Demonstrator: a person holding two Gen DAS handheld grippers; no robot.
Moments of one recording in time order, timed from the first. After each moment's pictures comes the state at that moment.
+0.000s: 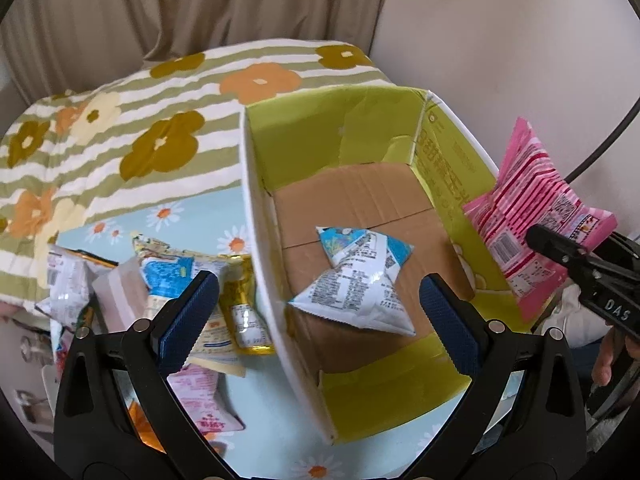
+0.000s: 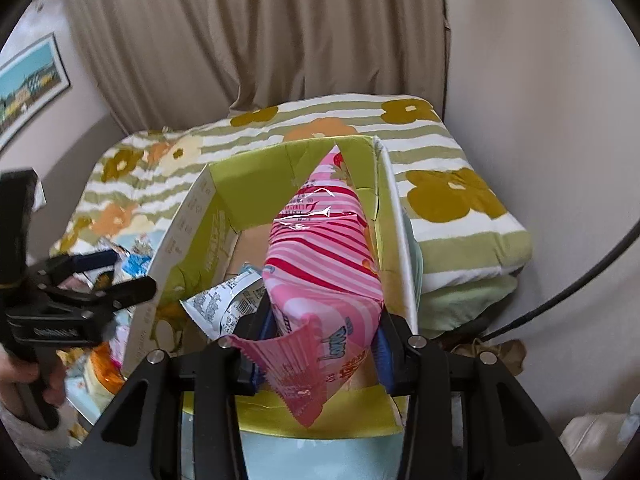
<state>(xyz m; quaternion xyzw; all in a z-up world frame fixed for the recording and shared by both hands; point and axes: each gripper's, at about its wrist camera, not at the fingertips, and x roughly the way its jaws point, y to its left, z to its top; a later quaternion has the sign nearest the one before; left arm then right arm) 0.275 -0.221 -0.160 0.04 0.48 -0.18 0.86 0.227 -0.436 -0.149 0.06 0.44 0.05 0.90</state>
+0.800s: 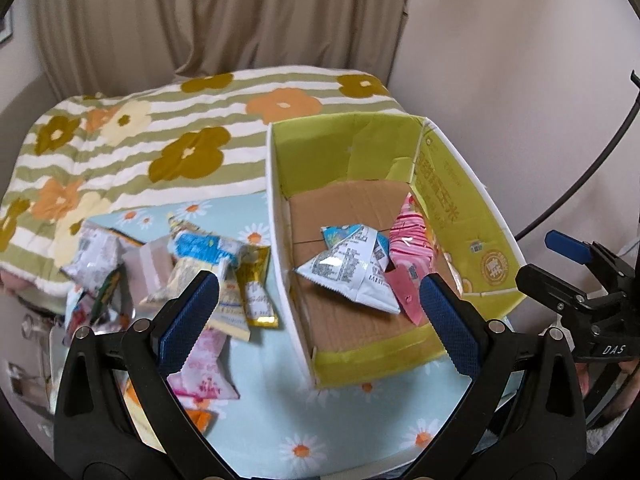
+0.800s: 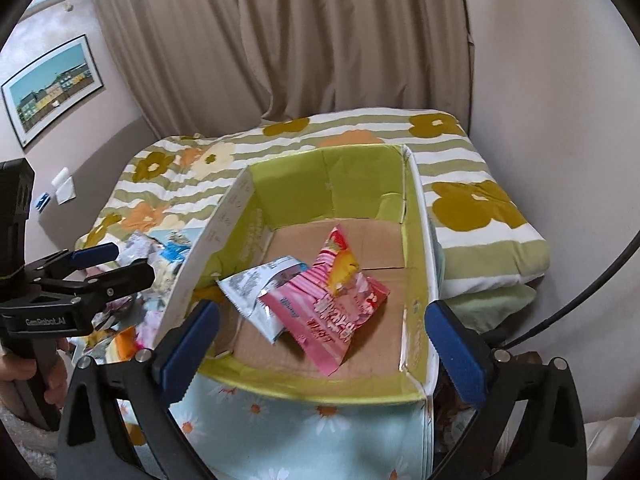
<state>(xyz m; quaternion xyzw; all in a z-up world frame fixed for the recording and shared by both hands) 0.216 -0.209 -0.133 0.01 0.44 -0.13 0.89 0.188 -0.437 -0.138 0.07 0.40 0.12 0.91</state>
